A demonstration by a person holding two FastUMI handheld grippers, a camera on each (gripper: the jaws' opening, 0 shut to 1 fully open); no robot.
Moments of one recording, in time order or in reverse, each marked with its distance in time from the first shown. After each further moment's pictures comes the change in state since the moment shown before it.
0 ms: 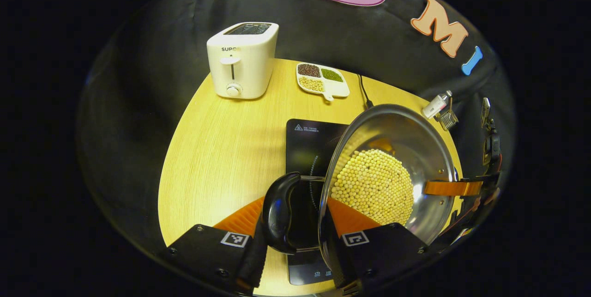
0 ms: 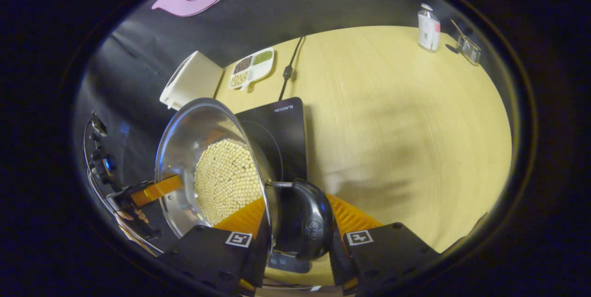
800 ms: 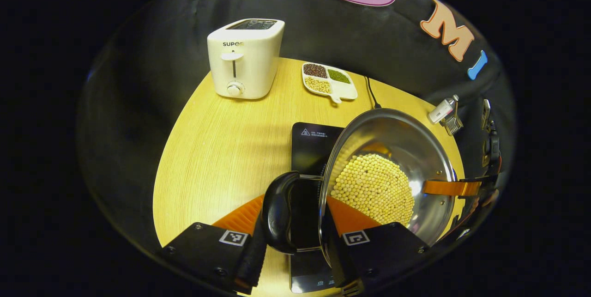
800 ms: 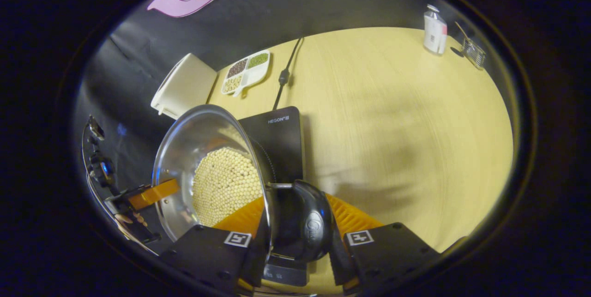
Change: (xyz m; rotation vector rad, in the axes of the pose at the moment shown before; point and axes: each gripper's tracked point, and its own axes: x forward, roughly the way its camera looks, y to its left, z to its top) left arm 0.018 0.004 0.002 -0.030 -0.017 0.001; right arm 0.022 -0.003 0.016 -0.028 -0.009 -0.002
